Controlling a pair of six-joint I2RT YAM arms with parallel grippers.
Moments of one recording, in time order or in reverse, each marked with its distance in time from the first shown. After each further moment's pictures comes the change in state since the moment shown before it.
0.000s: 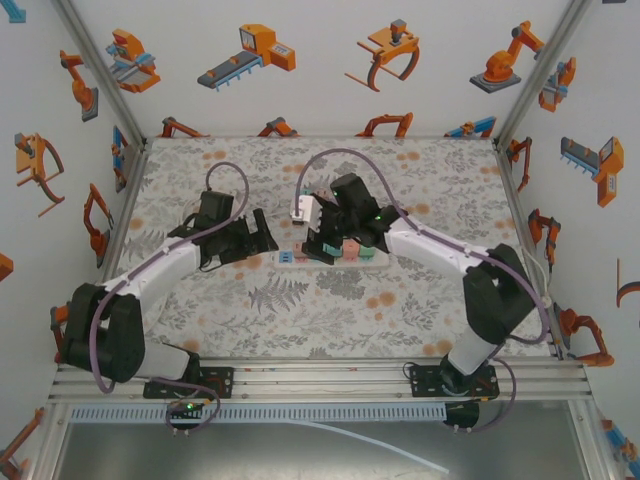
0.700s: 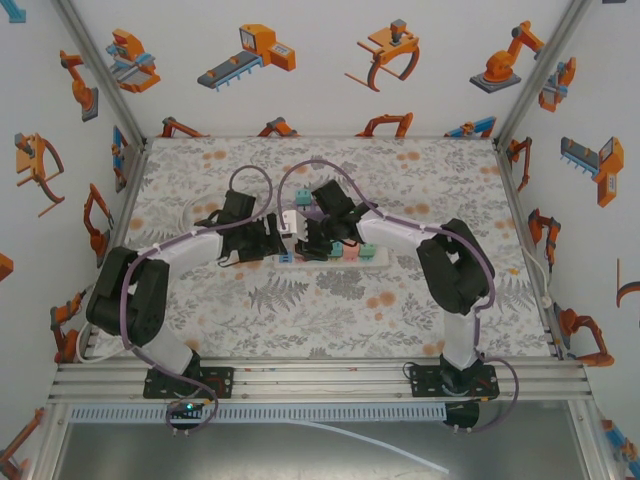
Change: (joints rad) left arm -0.074 0.214 0.054 0.092 -0.027 0.000; right arm 0.000 0.266 0.129 -0.072 -0.088 -0.167
